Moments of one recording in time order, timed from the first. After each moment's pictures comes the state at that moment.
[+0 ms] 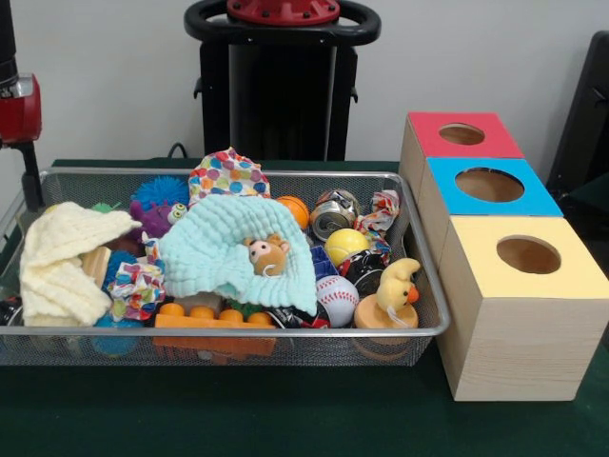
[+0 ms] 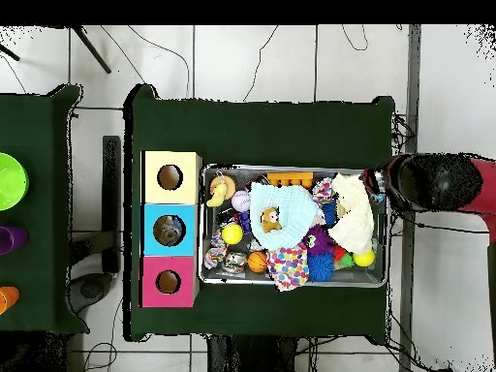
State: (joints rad) arm -1.02 -0.61 0.78 1.35 -0.70 1.02 1.25
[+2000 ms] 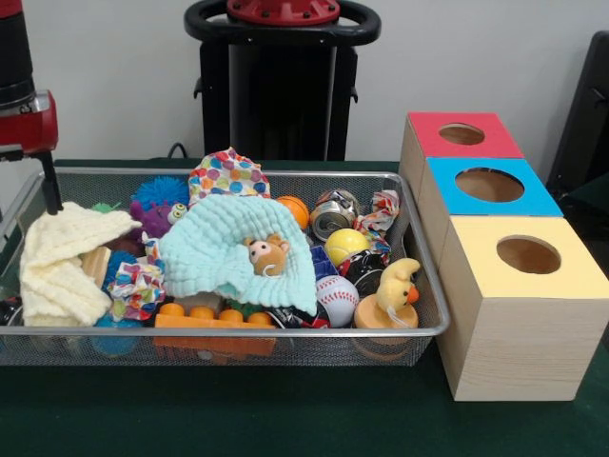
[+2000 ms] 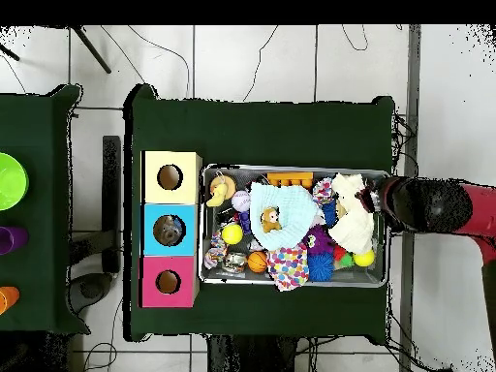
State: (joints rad) arm -1.09 -0.60 0.78 1.47 -0.71 0.94 1.25
